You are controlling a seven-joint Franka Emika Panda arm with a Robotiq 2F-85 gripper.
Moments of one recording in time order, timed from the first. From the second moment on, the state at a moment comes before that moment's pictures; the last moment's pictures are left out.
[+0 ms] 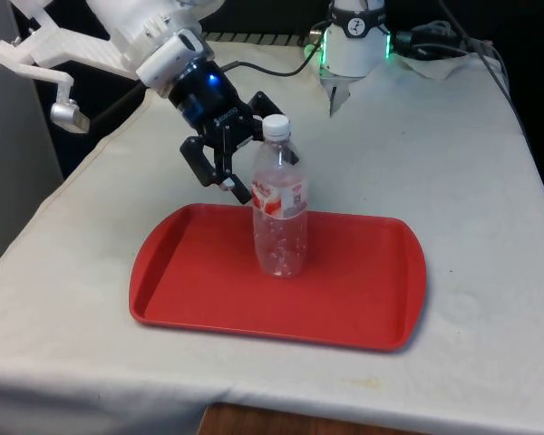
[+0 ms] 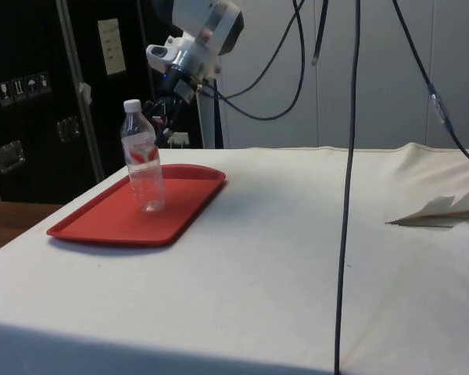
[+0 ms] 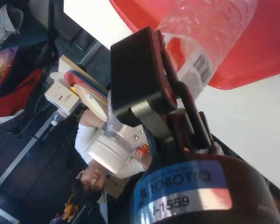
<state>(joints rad) -0.05 0.71 -0.35 -1.59 1.19 1.98 -2.03</state>
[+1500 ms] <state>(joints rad) -0.06 0.70 -0.46 -1.56 1.19 1.86 -2.05</state>
